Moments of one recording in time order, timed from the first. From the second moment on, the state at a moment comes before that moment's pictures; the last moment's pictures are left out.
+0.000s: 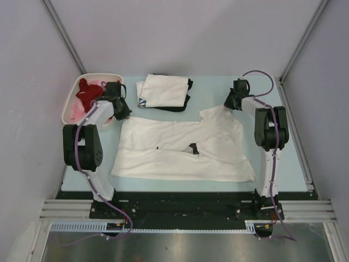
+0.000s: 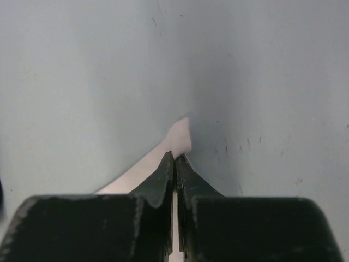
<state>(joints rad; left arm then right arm) -0.04 1.82 1.36 -0.53 -0.06 -0.51 0.11 2.23 1.60 -0.13 0.01 0.50</state>
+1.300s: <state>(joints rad) 0.02 1.21 0.97 -0.55 -0.07 -0.47 0.14 0.90 0.87 -0.41 0.19 0.49</state>
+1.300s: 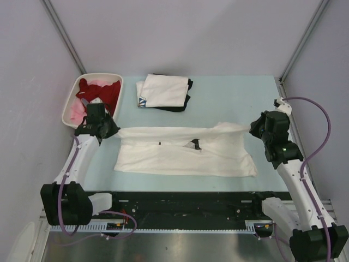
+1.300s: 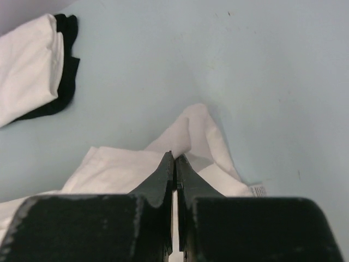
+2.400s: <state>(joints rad) 0.02 1.08 0.81 -0.64 0.06 -0.65 0.55 0.84 0.77 -0.79 0.39 0.81</state>
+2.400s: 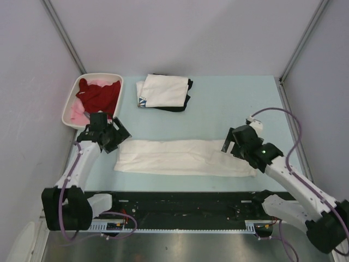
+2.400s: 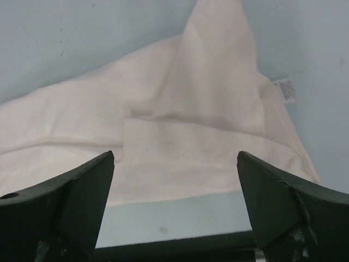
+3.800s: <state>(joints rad) 0.02 1.31 0.78 -0.52 0.14 -0.64 0.65 1.34 0.77 -0.39 0.20 0.53</state>
